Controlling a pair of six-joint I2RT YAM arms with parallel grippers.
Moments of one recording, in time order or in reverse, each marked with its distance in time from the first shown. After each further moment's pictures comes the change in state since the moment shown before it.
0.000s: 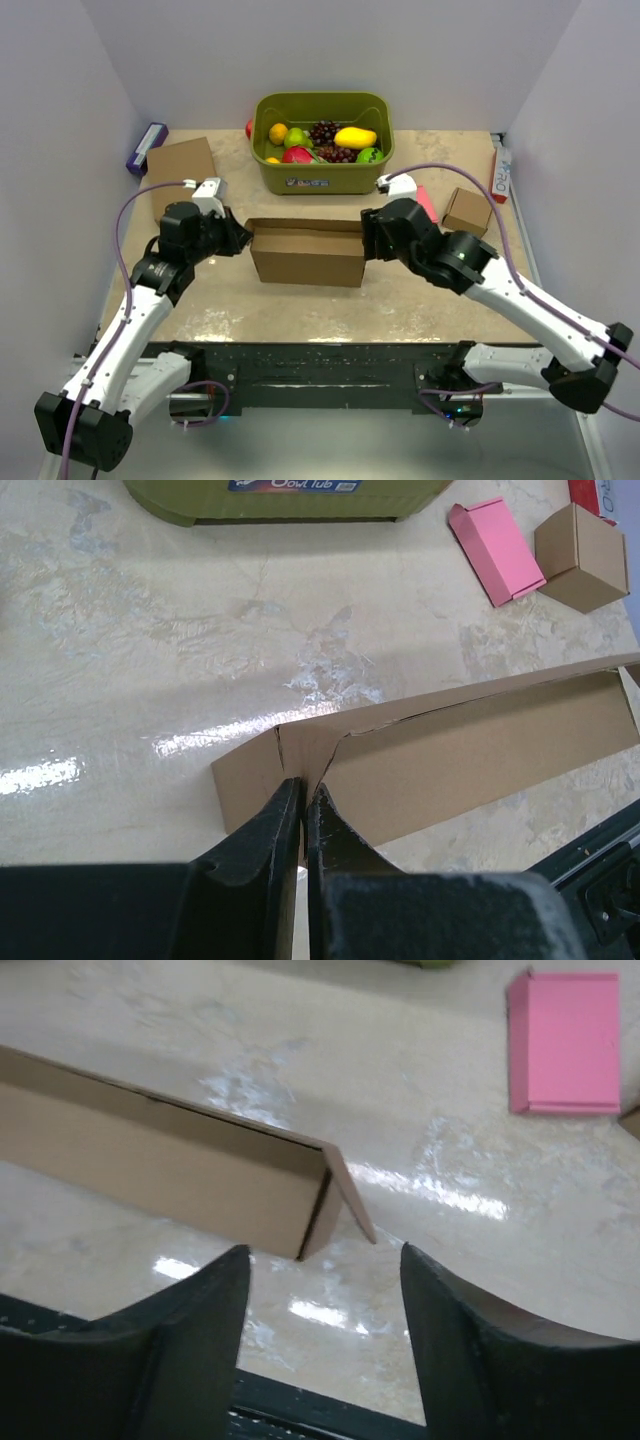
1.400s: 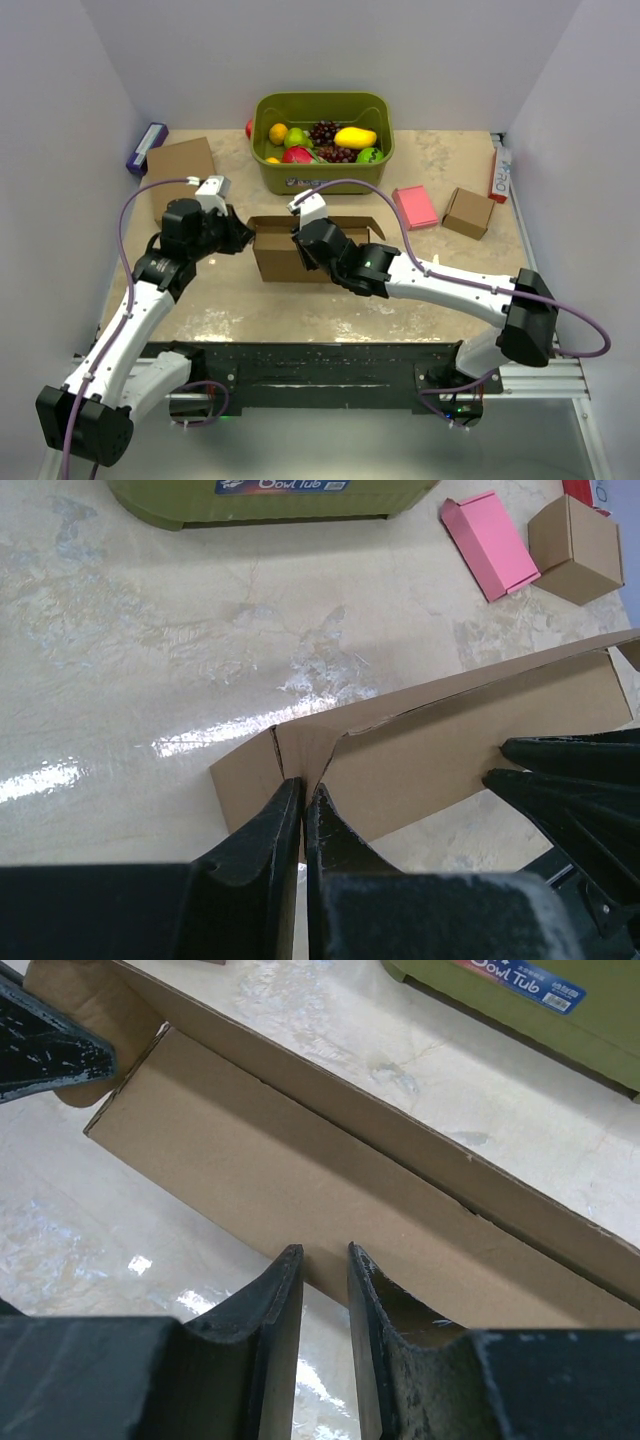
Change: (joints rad) left arm -0.001 0.030 0.014 0.013 0.024 0.016; right arm 0.213 0.351 -0.022 0.532 0.022 -0.146
